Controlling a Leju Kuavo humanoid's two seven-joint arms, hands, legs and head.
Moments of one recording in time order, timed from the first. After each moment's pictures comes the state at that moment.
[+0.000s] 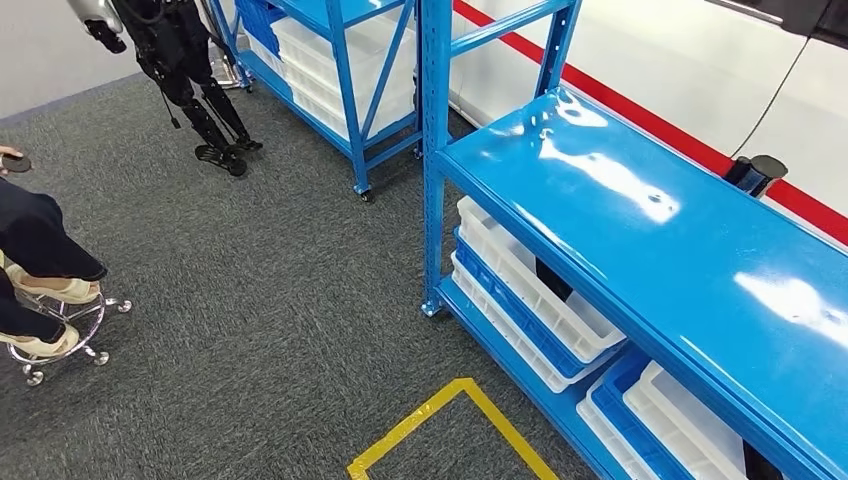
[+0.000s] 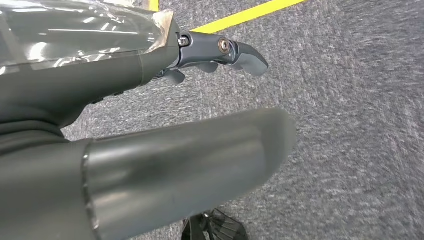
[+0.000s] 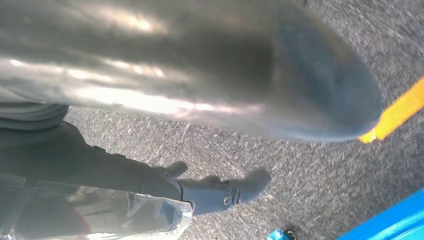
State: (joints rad) left arm -0.03 -0.11 1.05 -0.21 -0.40 0.39 -0.33; right arm -0.05 0.10 -0.34 -0.19 0.26 -0.58 -0.19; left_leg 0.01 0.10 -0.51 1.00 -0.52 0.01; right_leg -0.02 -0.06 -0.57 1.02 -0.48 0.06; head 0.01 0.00
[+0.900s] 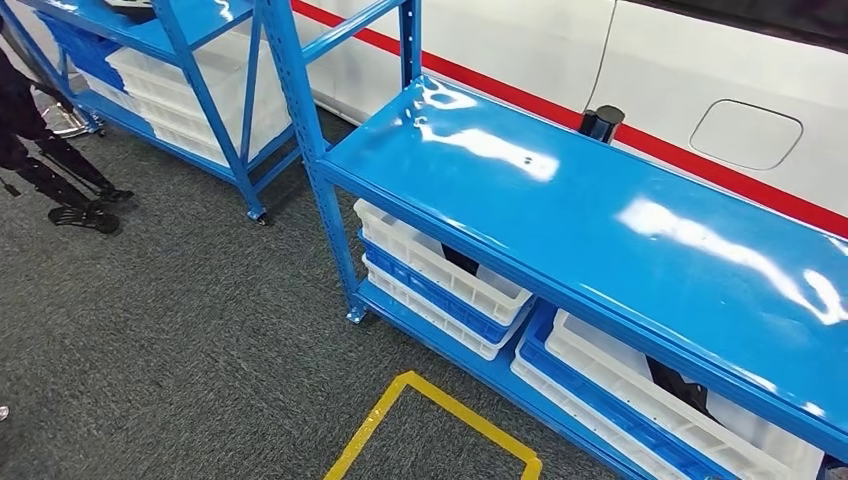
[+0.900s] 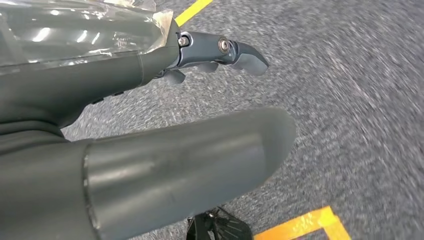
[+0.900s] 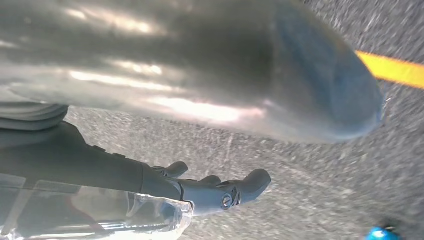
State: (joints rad) left arm -0.03 -0.11 1.05 -0.20 -0.41 0.37 -0.32; right arm -0.04 0.10 -0.34 -0.19 0.25 -0.59 -0.18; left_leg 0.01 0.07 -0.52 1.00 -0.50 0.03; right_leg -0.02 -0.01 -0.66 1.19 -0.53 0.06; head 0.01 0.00
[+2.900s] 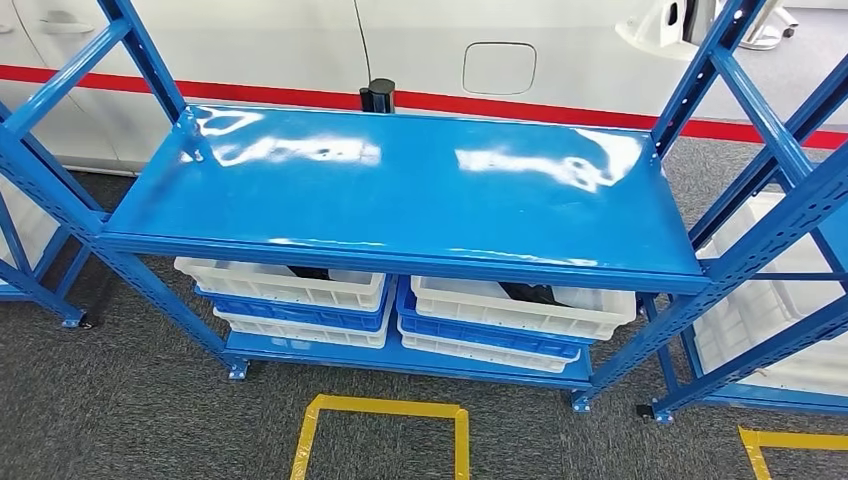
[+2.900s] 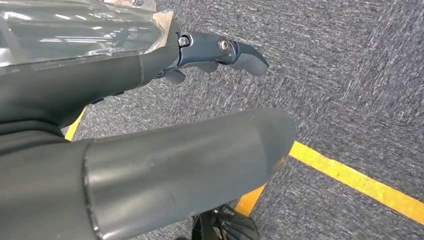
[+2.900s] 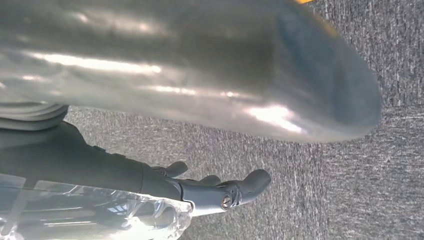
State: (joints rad) left arm -0.03 -0.10 1.02 -0.19 -0.46 0.34 -0.33; right arm -0.04 0.09 -0.33 -0.19 0.28 -0.62 -0.17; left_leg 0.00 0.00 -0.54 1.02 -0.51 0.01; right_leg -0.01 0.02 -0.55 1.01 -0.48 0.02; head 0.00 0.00
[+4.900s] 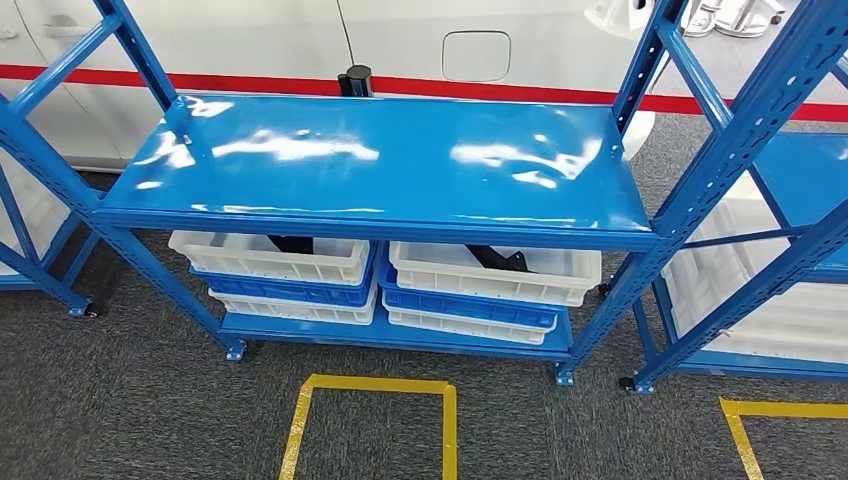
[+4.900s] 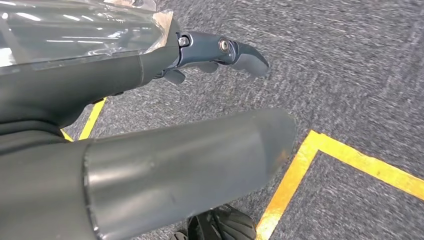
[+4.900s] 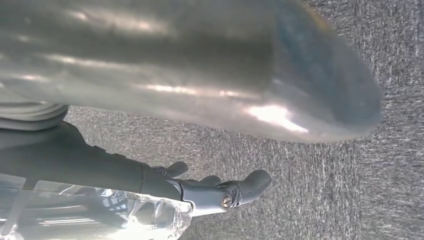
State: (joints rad) left arm -0.04 -0.10 1.02 -0.19 -0.45 0.35 -0.32; right arm -0.03 0.09 -0.32 -0.19 0.28 -0.62 -0.17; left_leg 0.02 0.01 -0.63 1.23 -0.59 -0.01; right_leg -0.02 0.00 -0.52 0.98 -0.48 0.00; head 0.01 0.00
